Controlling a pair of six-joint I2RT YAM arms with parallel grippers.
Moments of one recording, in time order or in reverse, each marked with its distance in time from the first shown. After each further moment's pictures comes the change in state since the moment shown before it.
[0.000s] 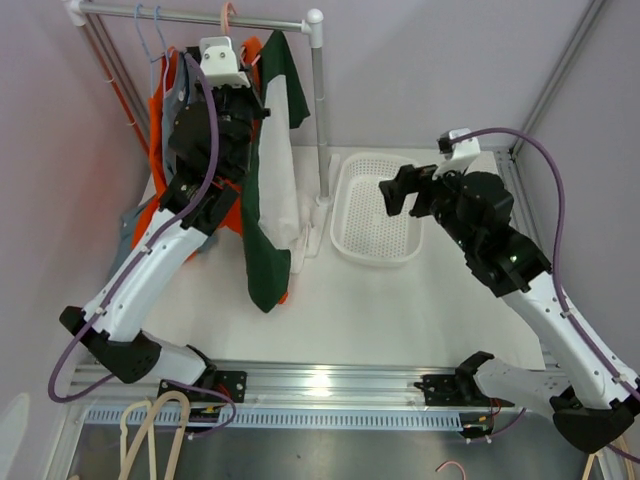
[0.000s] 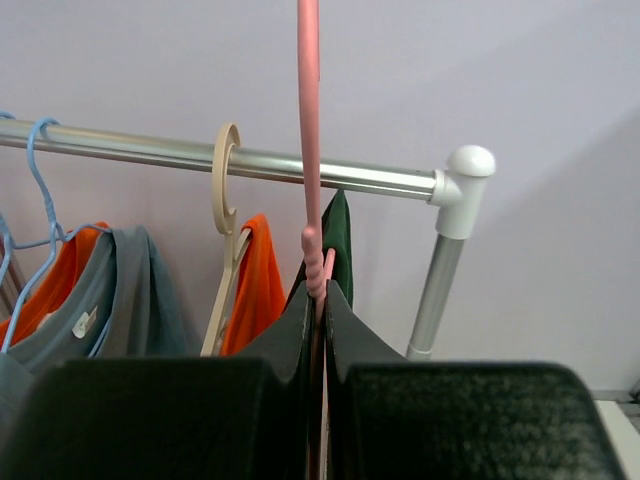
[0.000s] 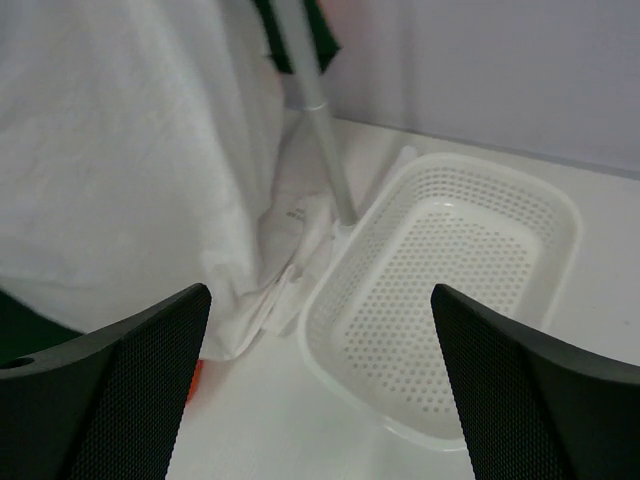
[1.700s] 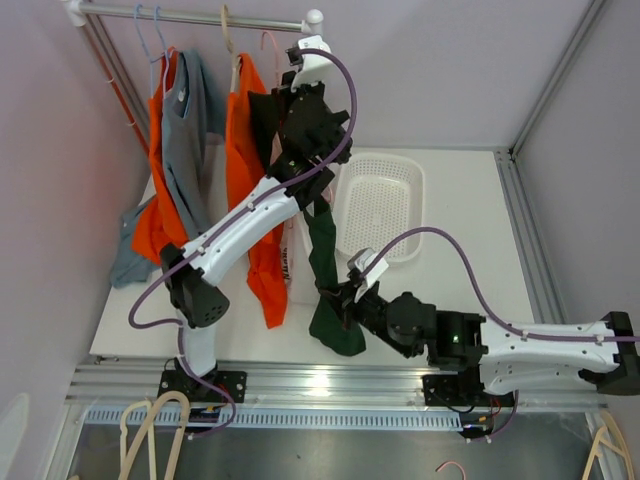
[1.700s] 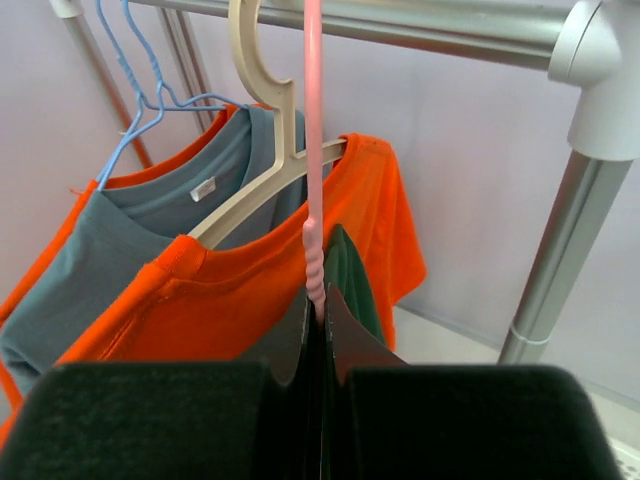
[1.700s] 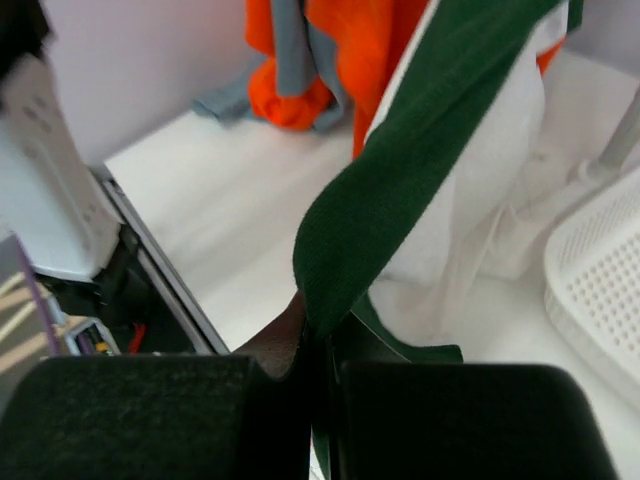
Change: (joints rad) left arm -0.178 0.482 0.349 0.260 -0.763 0.428; right arm 0.867 -0.078 -0.422 0.382 0.373 -0.027
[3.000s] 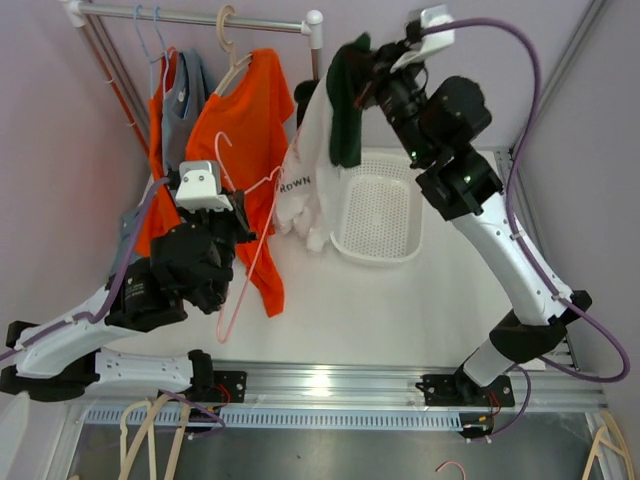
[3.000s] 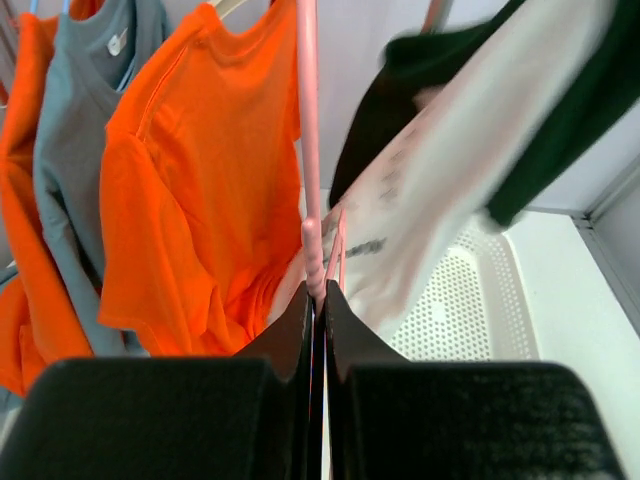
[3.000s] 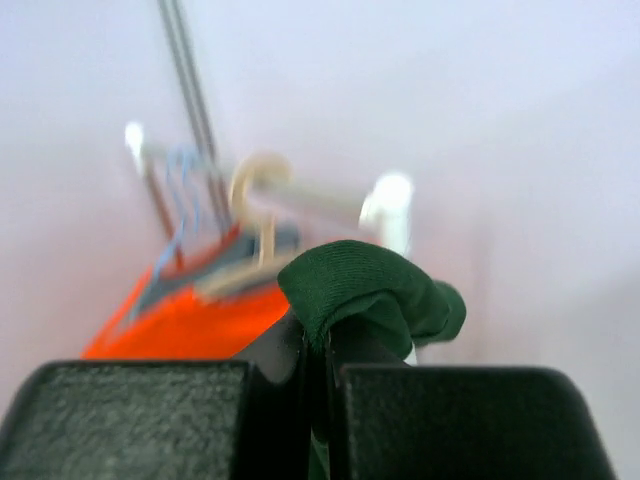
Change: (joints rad) left arm -0.499 -0.903 -0.637 -0.790 0.067 -0.717; right arm -0.713 0.613 1.155 -0.124 -0.386 -0.124
